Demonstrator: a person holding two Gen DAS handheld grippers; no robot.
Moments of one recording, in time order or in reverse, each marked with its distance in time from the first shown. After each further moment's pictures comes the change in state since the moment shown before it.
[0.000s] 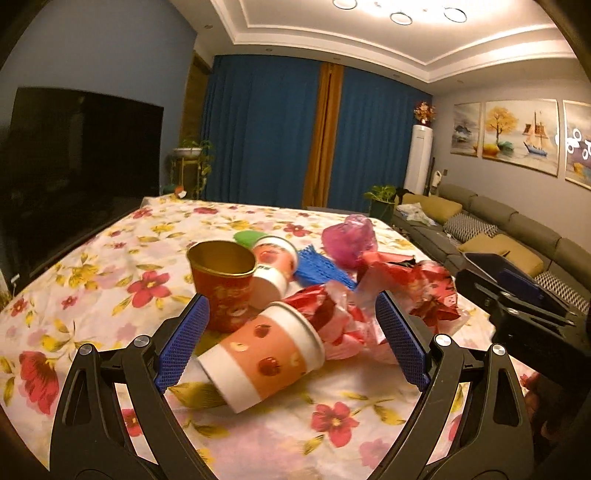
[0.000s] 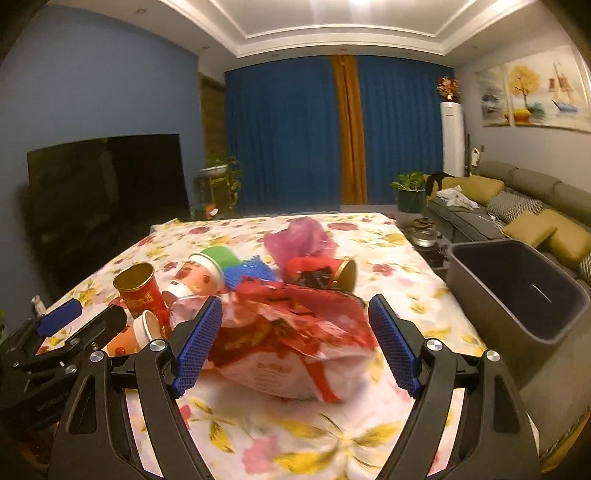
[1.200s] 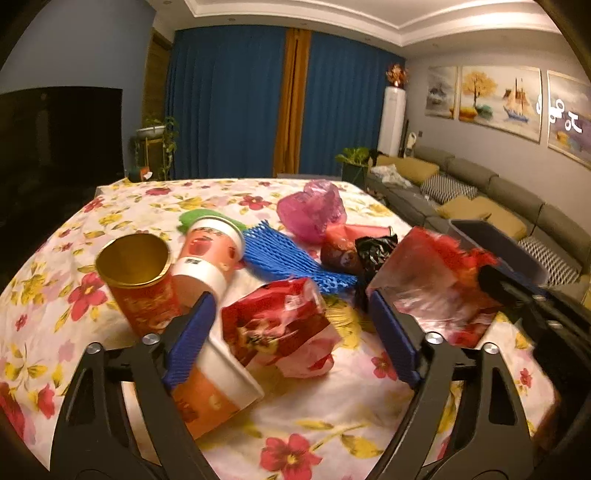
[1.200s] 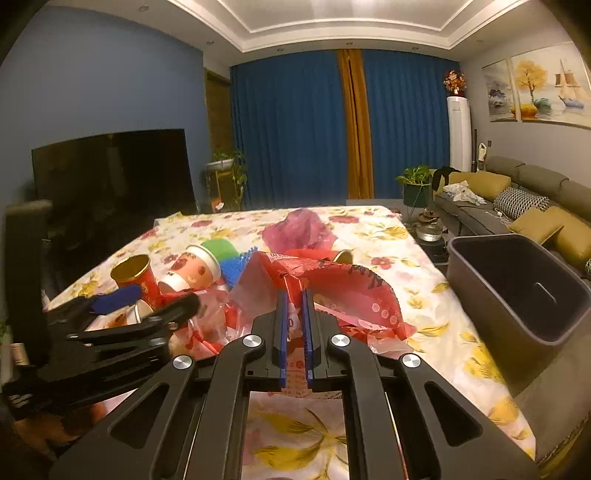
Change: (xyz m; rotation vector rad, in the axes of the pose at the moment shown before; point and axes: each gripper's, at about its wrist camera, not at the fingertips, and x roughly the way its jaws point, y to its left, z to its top) left arm 0.069 -0.046 0.006 0.100 0.152 -0.093; right arm -0.005 -0.021 -0.006 0.004 0.016 0.029
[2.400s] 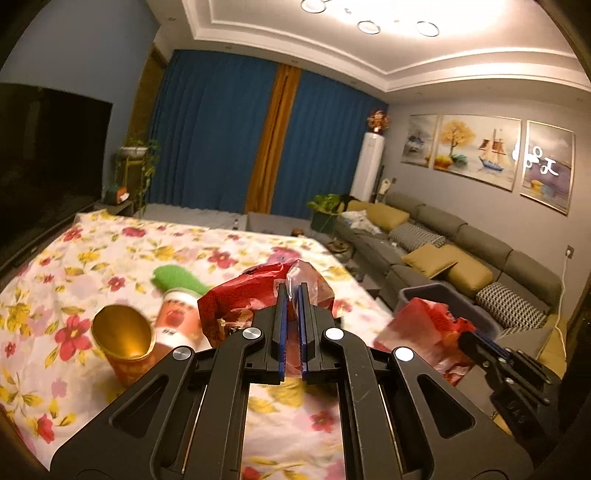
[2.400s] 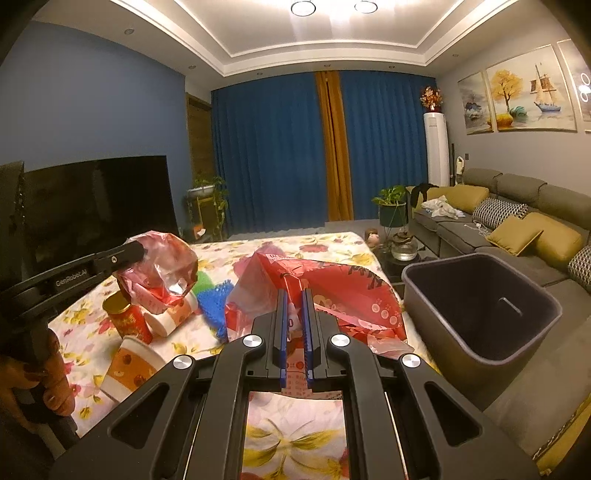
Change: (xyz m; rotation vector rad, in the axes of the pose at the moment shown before) left arm -0.049 -0.007 0.056 -0.085 -0.172 -0.152; right arm -0.039 -0.027 0.017 0.030 -0.094 -0.072
